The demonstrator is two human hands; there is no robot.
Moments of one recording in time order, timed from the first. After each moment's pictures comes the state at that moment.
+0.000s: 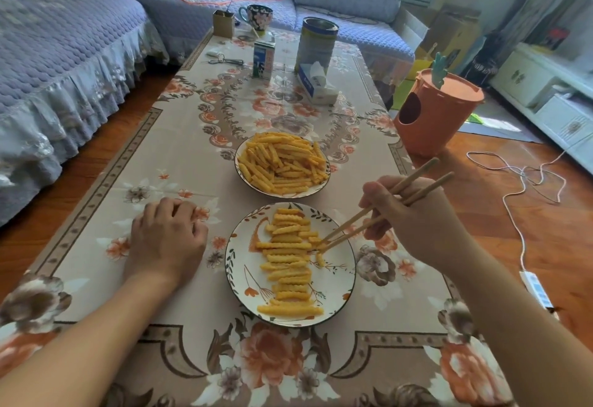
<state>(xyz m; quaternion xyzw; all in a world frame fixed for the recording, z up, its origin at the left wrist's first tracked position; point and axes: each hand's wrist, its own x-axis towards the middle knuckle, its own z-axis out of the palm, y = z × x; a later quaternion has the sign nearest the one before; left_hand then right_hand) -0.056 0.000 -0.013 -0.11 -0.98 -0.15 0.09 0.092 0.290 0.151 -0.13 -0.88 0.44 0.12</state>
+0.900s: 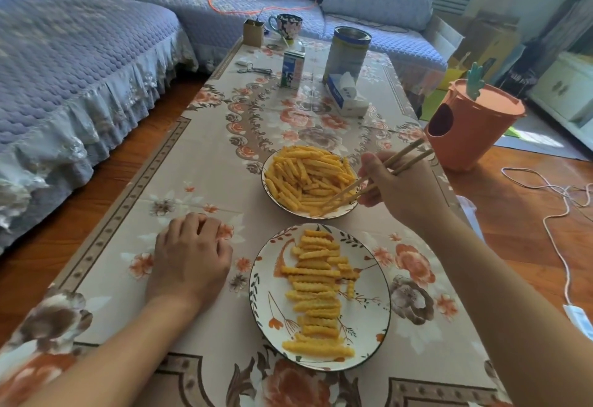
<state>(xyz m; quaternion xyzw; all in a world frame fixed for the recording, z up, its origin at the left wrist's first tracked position) -0.058 -0.001 -0.016 -0.12 -0.98 -0.14 0.09 -0.019 0.297 0.125 -0.12 -0.86 0.47 0.16</state>
